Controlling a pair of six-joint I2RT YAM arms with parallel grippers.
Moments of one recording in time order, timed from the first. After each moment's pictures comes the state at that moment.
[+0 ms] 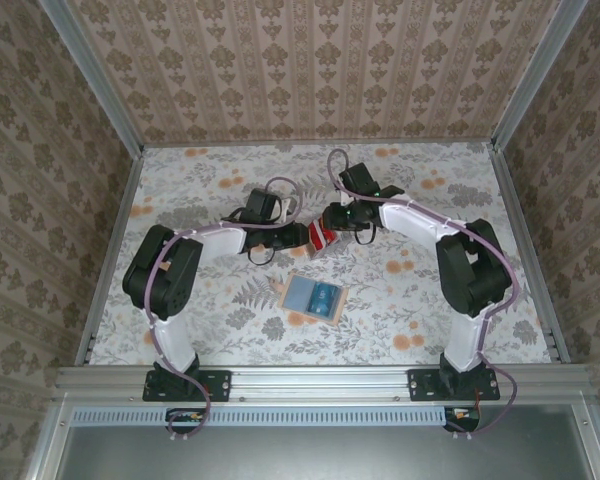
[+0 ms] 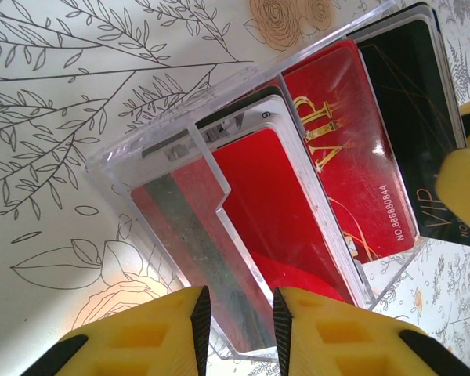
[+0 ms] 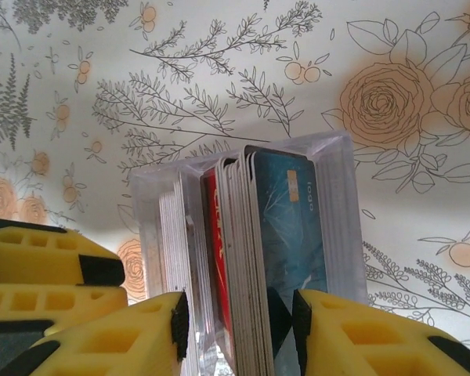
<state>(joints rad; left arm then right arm) -0.53 1.85 1.04 -0.04 0.51 -0.53 0.46 1.89 1.38 -0.49 -0.16 0.41</state>
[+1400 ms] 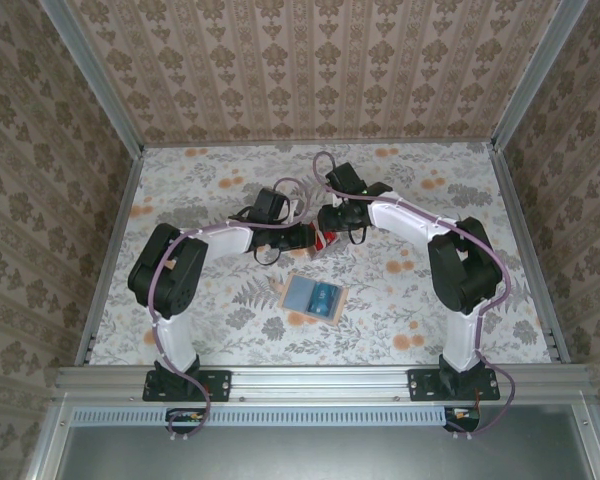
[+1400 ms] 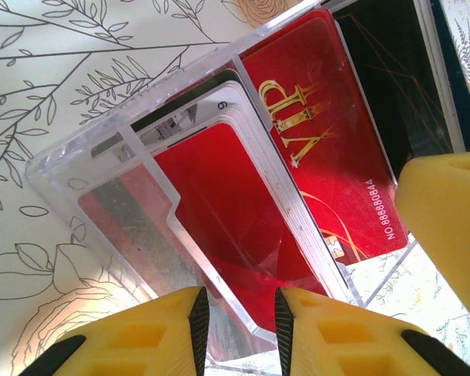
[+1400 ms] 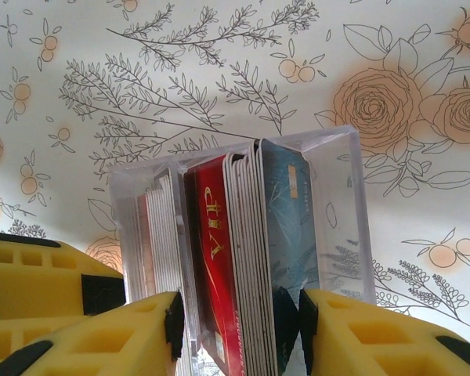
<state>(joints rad) -0.58 1.88 1.09 -0.08 0.49 -0.54 0.51 1.92 1.46 -0.59 -0.04 0.36</state>
